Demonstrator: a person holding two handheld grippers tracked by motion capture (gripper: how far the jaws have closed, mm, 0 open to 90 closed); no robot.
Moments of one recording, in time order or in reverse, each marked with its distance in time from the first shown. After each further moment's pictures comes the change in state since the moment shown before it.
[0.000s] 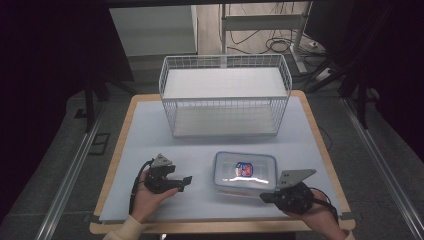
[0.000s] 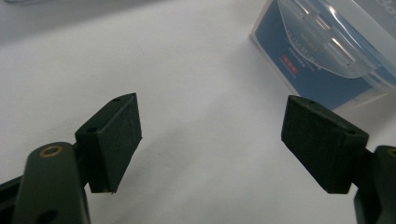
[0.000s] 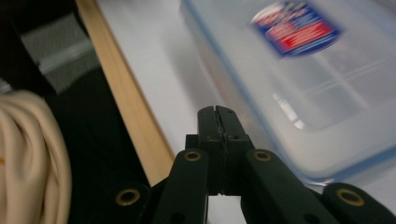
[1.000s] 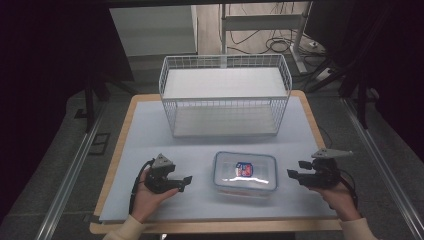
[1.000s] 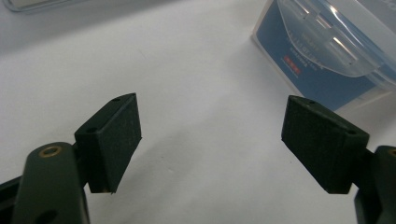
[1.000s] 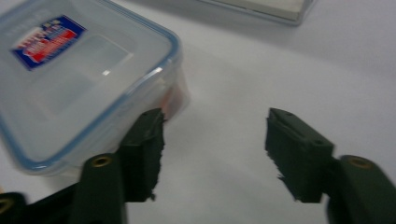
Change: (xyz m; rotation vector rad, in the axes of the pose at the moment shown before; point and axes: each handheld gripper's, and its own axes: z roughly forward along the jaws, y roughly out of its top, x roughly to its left) left arm 0.000 0.000 0.000 -0.005 0.012 0.029; right arm -0.096 -0.042 -0.033 -0.136 -0.288 0.363
